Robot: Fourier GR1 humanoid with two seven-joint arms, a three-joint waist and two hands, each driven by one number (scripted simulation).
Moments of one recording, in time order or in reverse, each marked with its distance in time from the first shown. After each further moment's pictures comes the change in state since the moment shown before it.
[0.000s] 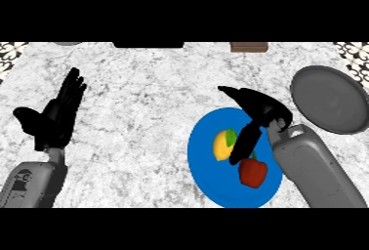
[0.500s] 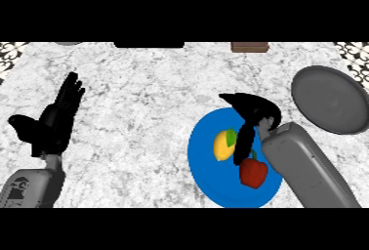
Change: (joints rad) left arm 0.046 -0.012 0.010 -0.053 -0.016 -0.019 0.010; right arm -0.022 0.013 0.037 0.123 0.108 0.086 -0.023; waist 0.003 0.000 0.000
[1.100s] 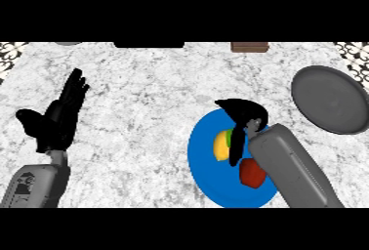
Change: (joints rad) left arm -0.032 -0.037 0.014 0.005 -0.044 -0.003 0.024; right arm -0.002 0.080 -0.017 0.134 0.136 0.040 -0.064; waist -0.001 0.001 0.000
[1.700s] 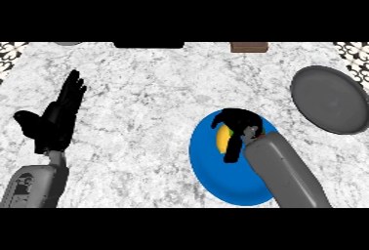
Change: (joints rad) left arm 0.005 -0.011 0.036 0.020 -0.015 -0.032 -0.022; right arm 0.047 0.043 -0.014 0.065 0.083 0.037 -0.127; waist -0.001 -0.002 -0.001
